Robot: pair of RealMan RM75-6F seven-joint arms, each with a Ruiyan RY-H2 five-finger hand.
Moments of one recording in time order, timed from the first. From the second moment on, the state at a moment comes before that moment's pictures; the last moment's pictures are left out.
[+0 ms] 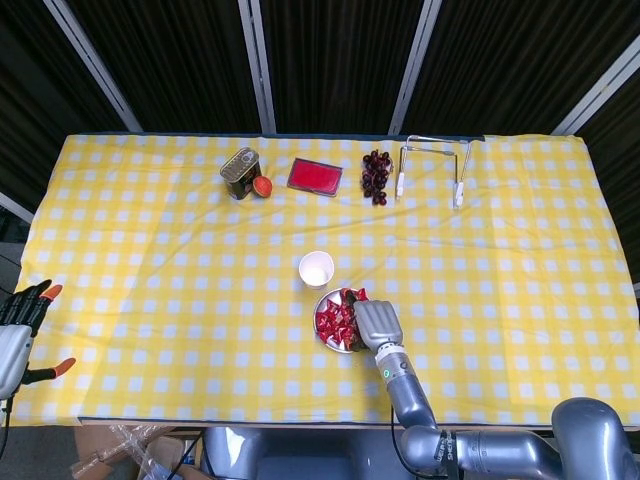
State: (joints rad) left arm -0.09 -1.06 0.00 -1.67 1.48 1.41 -0.03; right arm 0.74 -1.80 0.23 -1.64 -0.59 1.14 -0.71
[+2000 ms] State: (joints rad) left arm -0.09 -1.06 0.00 -1.67 1.48 1.41 -0.04; right arm 0.78 -1.72 0.31 -1.77 -0.67 1.20 -0.66
